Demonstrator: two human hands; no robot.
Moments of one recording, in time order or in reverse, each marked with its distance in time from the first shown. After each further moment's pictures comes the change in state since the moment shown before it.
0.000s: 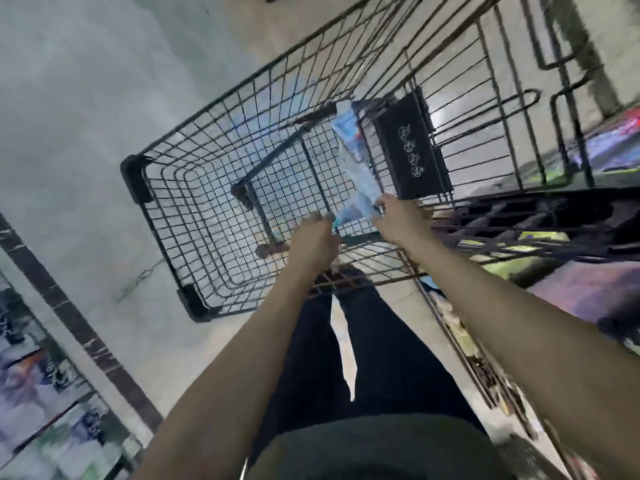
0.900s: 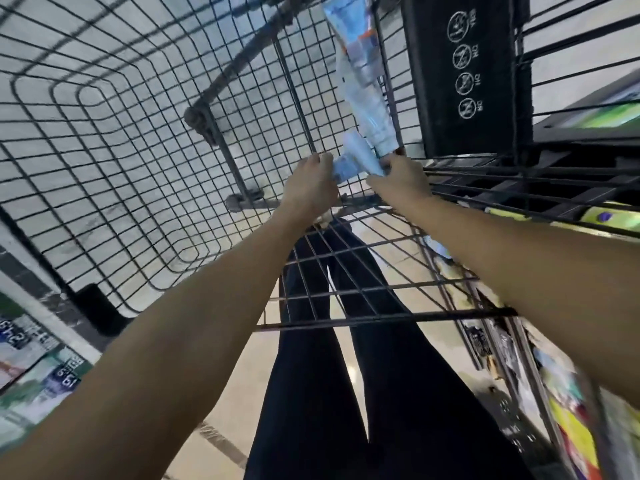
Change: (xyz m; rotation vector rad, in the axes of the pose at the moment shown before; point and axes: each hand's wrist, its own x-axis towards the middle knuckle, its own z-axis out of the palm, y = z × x) left_hand 0.163 -0.052 0.131 0.022 -0.047 -0.004; right_hand 0.146 0.072 0.118 0.186 -0.019 0.159
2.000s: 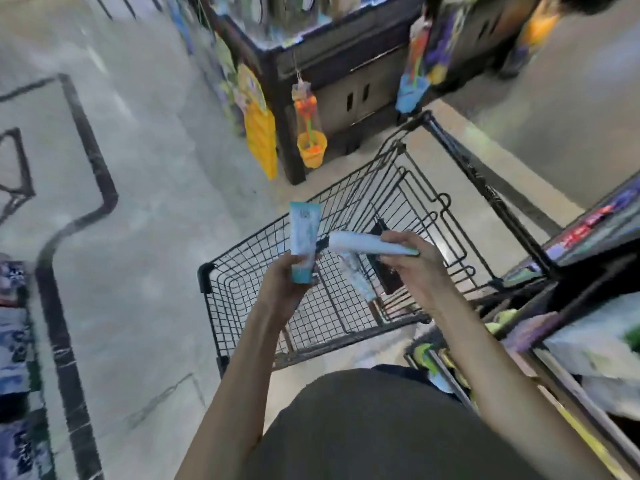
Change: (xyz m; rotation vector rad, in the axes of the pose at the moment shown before) left_hand -0.344 0.102 -0.285 -1.701 0.072 0.159; right_hand -0.377 -0.077 -0.234 1.256 -0.049 -0.570
